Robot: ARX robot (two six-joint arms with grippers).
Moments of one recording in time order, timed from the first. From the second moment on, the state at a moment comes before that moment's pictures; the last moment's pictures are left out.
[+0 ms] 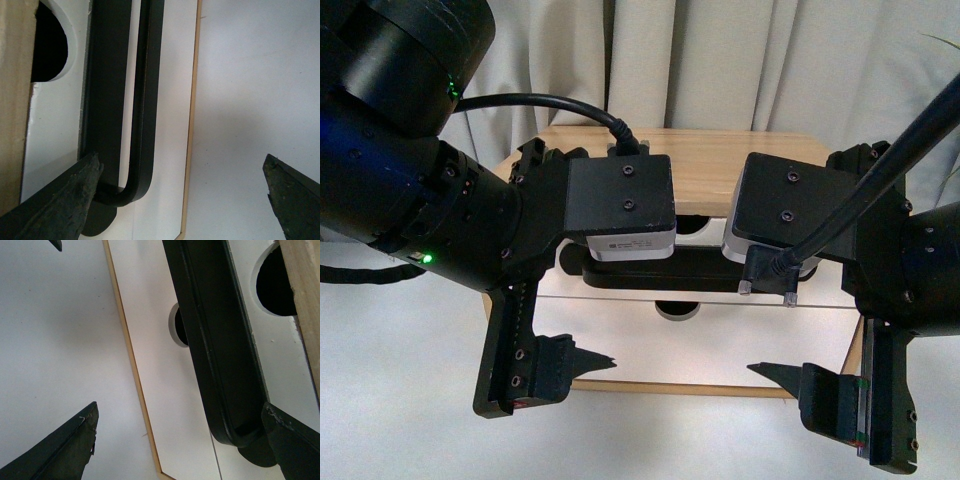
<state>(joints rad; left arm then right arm) -0.33 1.72 1.08 -0.15 0.37 1.24 0.33 1.55 0.83 0.08 -0.29 -1.05</state>
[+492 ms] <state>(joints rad) -0.34 1.77 1.10 -0.14 0.34 1.25 0.34 1.63 0.89 0.07 -0.28 -1.05</state>
